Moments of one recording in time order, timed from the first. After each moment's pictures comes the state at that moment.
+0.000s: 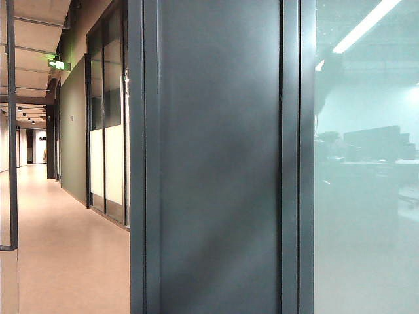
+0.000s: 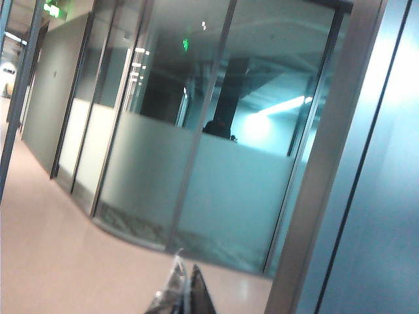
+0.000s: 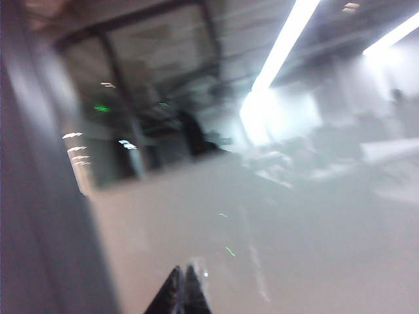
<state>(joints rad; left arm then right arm) 0.05 0.21 0.41 0.20 0.04 -0.26 -0.06 0.23 0.46 0.25 0.06 0.29</state>
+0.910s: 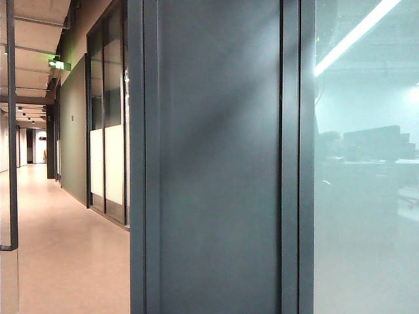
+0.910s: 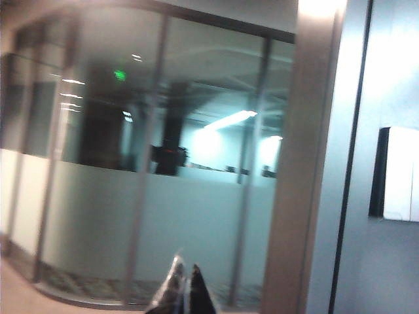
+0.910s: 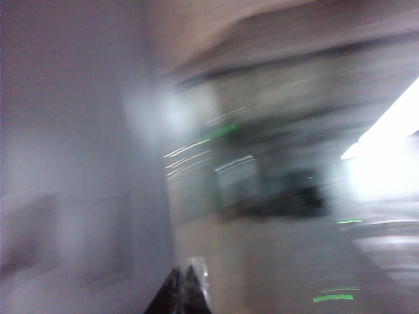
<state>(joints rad) 0.05 0.99 1.30 0.21 0.23 -0.21 -0.06 1.04 1.49 0.18 -0.36 0.26</state>
